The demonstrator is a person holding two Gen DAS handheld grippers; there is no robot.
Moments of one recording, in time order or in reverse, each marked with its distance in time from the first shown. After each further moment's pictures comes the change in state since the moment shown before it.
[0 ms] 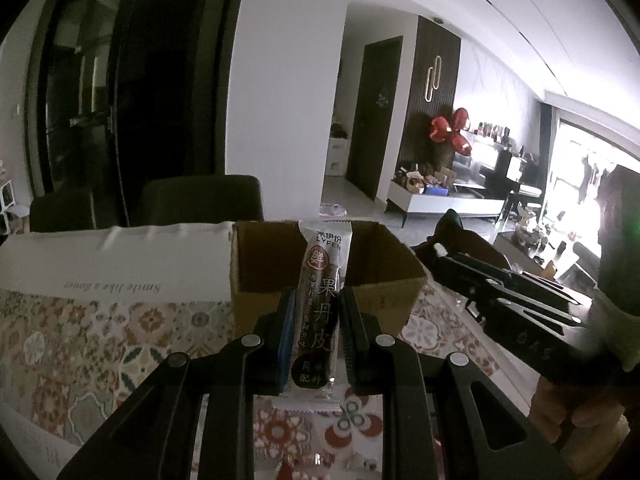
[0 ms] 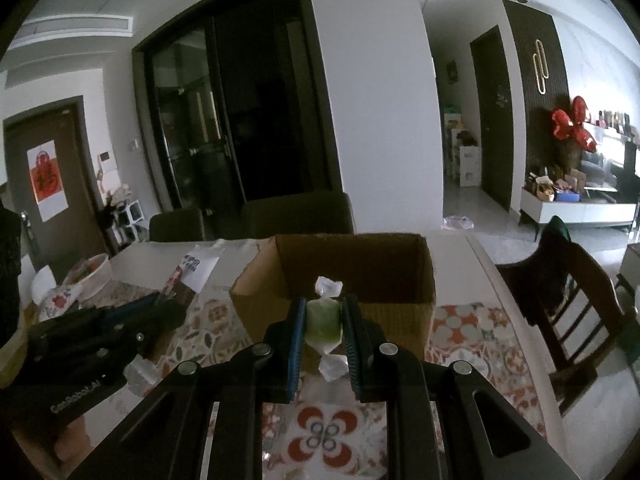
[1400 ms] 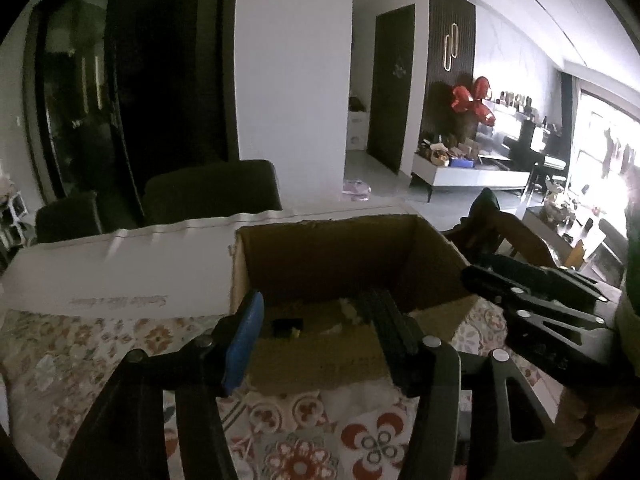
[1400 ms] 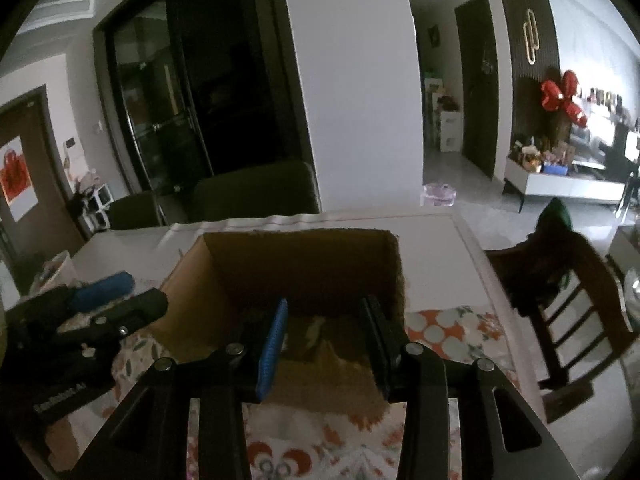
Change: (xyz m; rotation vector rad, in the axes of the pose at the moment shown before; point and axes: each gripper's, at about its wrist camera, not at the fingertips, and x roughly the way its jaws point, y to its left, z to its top) left arm 0.063 -0.003 0.021 0.045 0.091 0.107; right arm 0.061 -0.036 0.020 0.010 0.127 -0.110
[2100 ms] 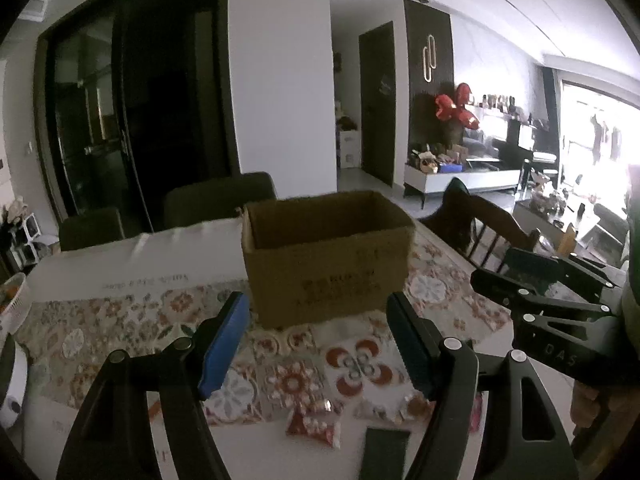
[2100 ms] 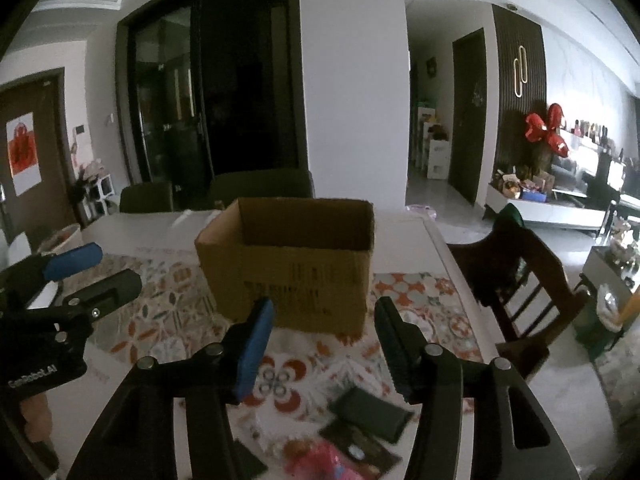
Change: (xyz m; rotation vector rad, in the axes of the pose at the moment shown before) left arm -0.113 -0.030 -0.085 0.073 -0.075 0.000; right arm -0.118 0.018 -0.085 -0.064 -0.065 -0.042
